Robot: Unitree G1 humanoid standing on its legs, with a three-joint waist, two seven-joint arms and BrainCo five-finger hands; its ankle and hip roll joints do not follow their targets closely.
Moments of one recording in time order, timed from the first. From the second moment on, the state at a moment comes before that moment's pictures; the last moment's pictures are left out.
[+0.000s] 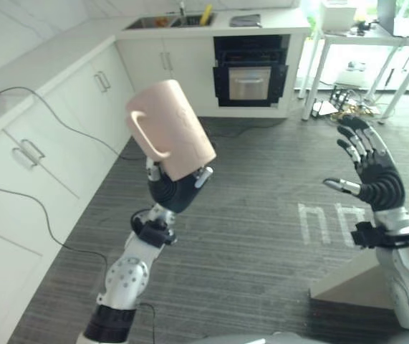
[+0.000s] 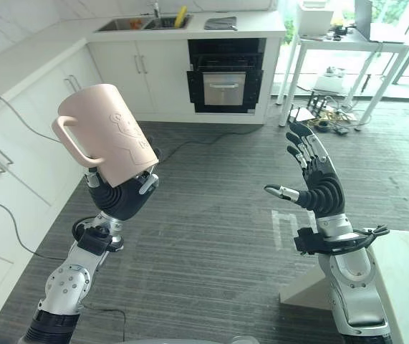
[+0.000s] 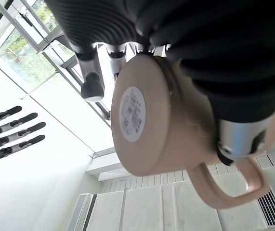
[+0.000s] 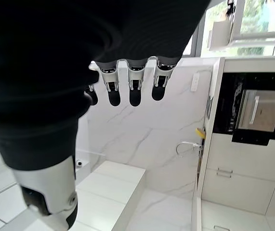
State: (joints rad) left arm -0.04 0.30 -0.10 -0.31 -1.39 0.16 -0.43; right arm 0.09 -0.51 -0.12 -0.40 0.33 -0.24 0.08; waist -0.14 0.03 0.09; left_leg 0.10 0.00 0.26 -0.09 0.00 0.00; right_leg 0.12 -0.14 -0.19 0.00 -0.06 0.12
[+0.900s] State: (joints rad) left arm 0.13 0.29 -0.01 -0.23 -1.31 0.06 -0.42; right arm 0.10 -0.52 -0.02 -0.25 0.45 -0.19 0.14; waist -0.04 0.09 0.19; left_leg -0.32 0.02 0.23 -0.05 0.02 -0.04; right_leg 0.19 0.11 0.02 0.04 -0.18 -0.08
